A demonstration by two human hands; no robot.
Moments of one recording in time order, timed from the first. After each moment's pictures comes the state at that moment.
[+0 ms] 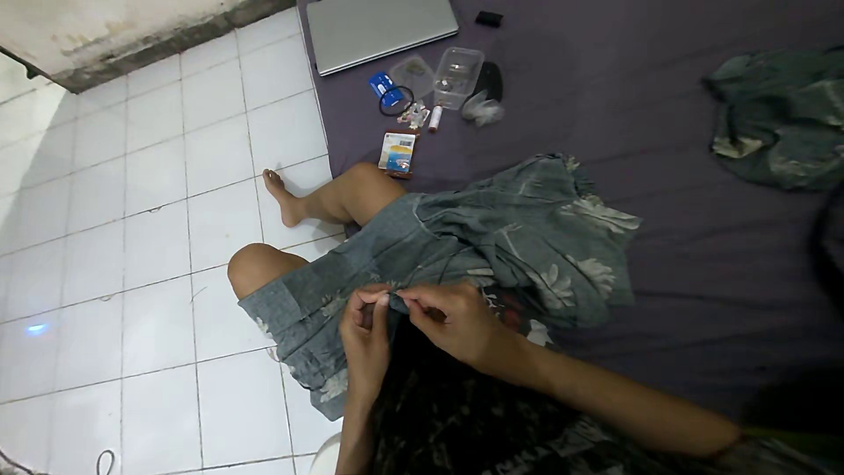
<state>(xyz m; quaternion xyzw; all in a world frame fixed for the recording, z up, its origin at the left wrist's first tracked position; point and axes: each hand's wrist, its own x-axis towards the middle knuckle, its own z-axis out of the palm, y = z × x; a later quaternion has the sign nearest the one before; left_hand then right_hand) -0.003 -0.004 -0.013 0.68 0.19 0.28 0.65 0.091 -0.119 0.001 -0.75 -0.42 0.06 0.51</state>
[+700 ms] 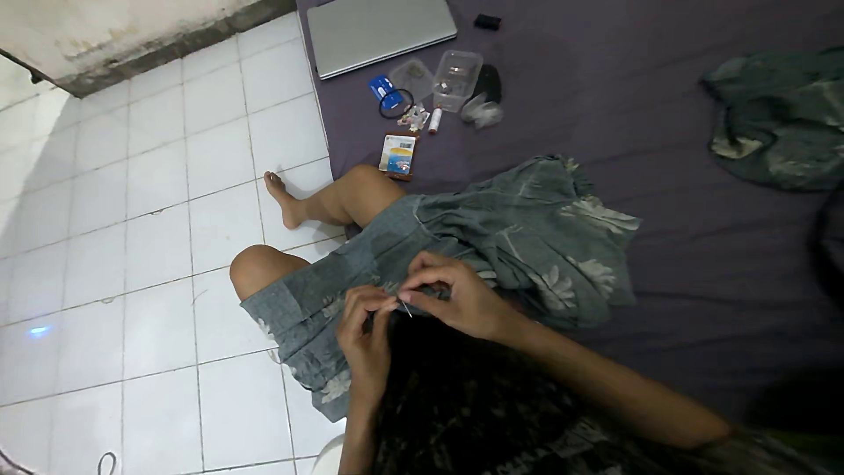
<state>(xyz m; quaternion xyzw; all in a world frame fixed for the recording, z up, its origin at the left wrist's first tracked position) -0.004 0.004 -0.031 0.74 0.11 0.36 0.55 0.119 -0.120 0.015 -0.71 -0.33 0.28 0.56</state>
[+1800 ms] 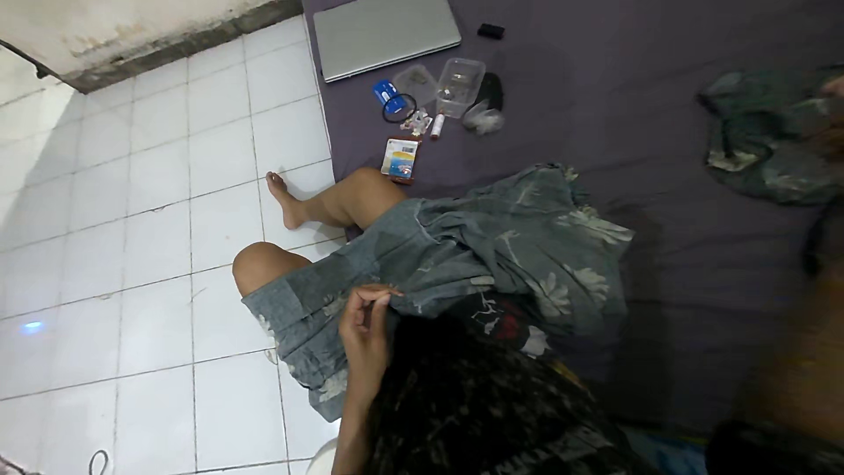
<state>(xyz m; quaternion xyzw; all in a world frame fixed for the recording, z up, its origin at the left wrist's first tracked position) 0.001 0.001 -0.012 0.69 0.15 0.30 0.64 0.334 -0.338 0.043 -0.80 0.02 -0.04 0.60</state>
